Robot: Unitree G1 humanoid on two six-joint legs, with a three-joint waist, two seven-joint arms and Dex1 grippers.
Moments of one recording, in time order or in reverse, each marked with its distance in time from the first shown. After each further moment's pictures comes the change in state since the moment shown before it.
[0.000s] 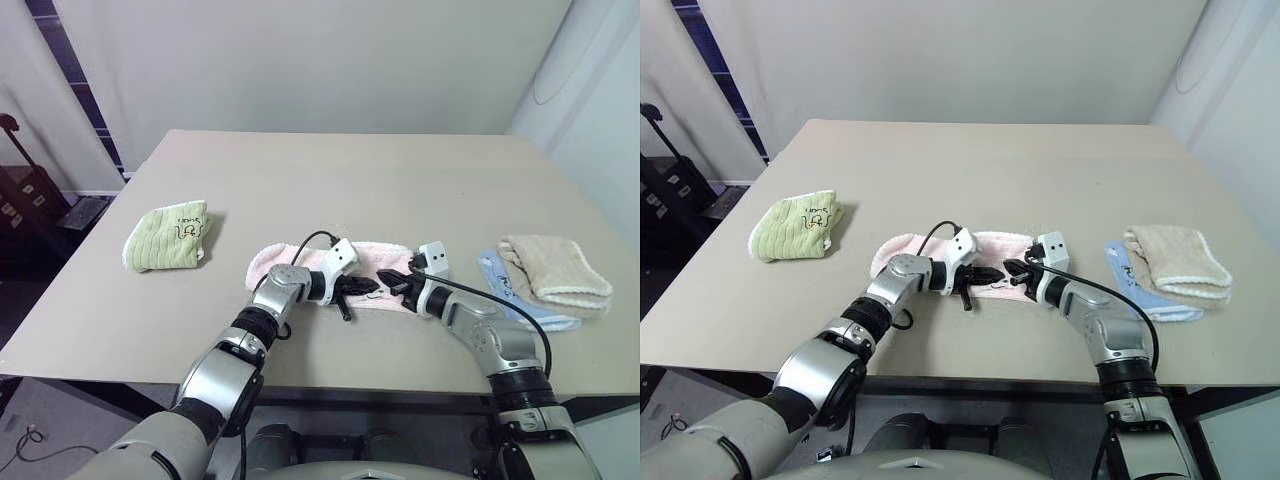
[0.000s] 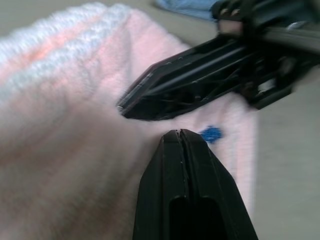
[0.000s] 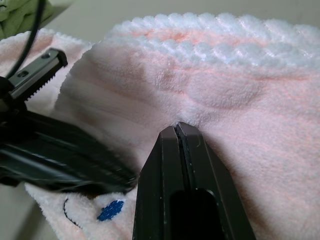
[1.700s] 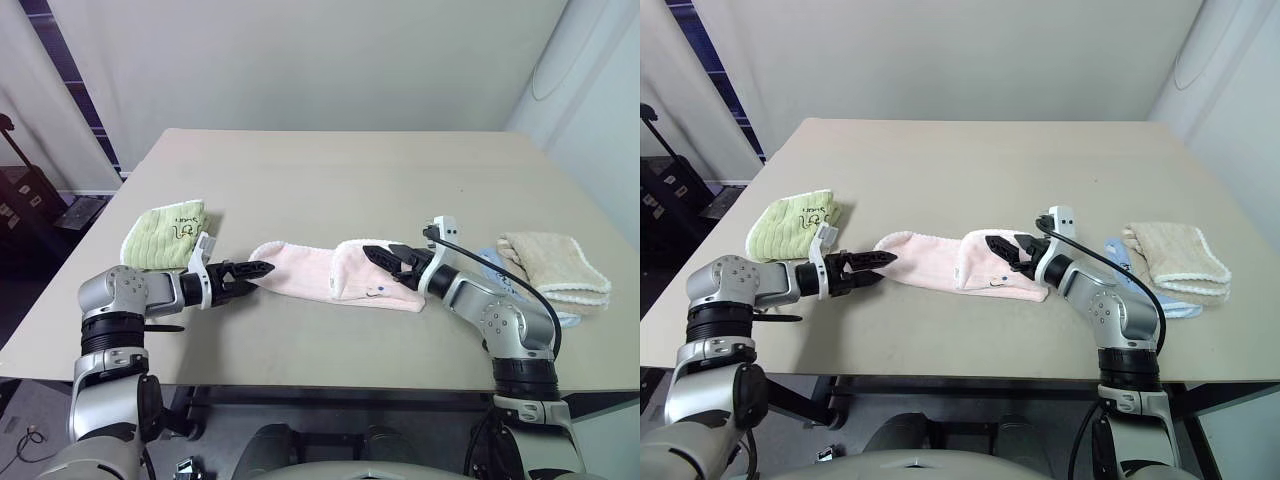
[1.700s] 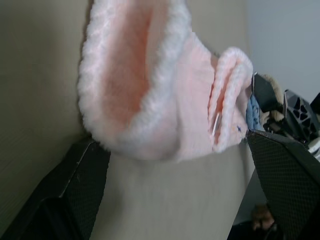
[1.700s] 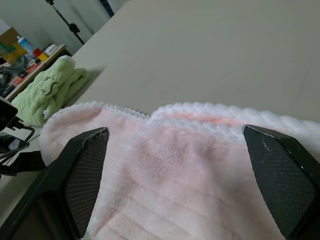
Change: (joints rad) left arm 0.142 0.422 0.531 -0.422 -0.533 1.278 0.411; right arm -0.063 0.075 -0.166 -0.187 0.174 0.280 -0.137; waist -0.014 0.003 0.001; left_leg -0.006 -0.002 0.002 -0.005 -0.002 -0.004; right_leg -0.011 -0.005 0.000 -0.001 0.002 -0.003
